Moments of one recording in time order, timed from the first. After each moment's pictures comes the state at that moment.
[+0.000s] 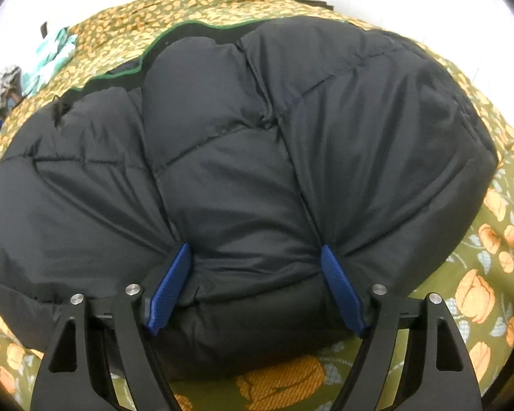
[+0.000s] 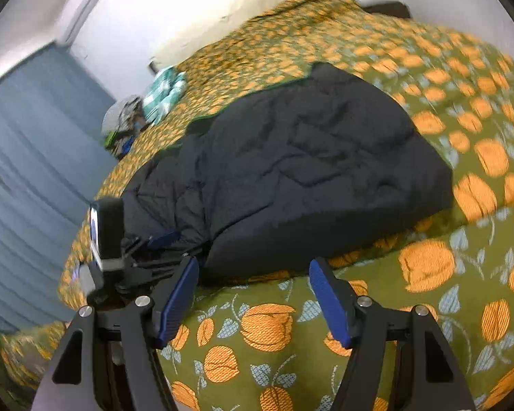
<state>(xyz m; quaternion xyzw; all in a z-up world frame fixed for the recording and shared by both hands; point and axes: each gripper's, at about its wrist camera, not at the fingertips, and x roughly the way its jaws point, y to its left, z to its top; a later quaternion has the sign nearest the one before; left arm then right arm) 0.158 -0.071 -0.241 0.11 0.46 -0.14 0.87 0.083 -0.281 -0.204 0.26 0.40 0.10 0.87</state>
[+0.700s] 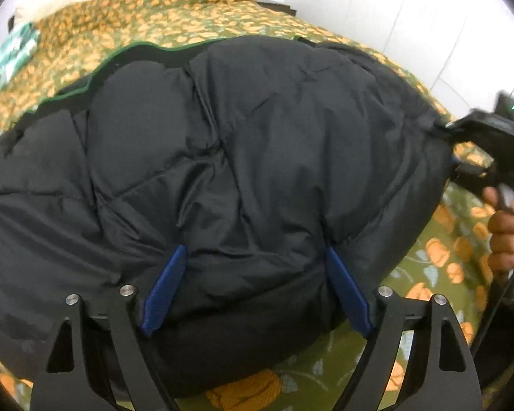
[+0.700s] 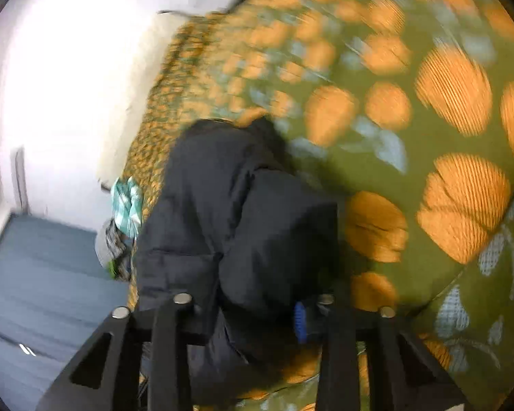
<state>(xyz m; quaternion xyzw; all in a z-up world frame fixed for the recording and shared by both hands) 0.176 -0.080 -0.212 0.05 0.48 -0.24 0.84 0.156 -0.349 -0.224 0.43 0.32 0.02 0.84</state>
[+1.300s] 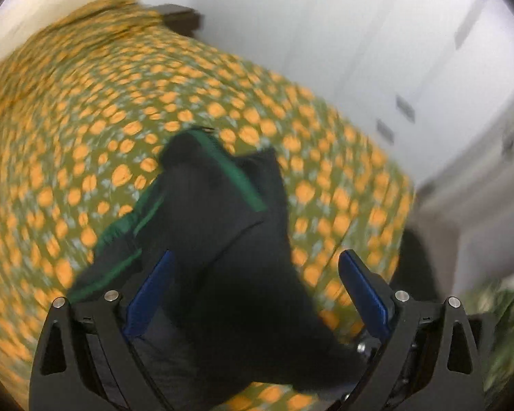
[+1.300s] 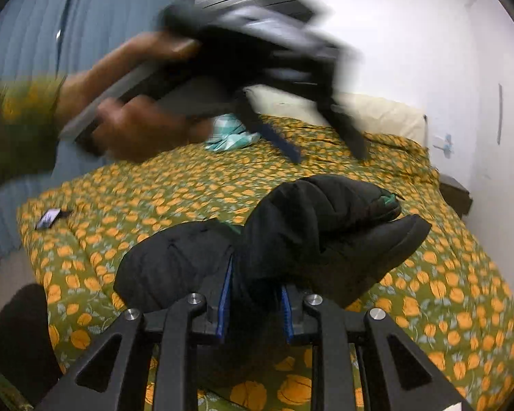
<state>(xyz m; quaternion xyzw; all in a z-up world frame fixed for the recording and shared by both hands) 0.268 -0.145 0.016 0.17 0.49 -0.41 0.75 0.135 -0.111 -0.073 -0.10 0.21 0.18 0.96</state>
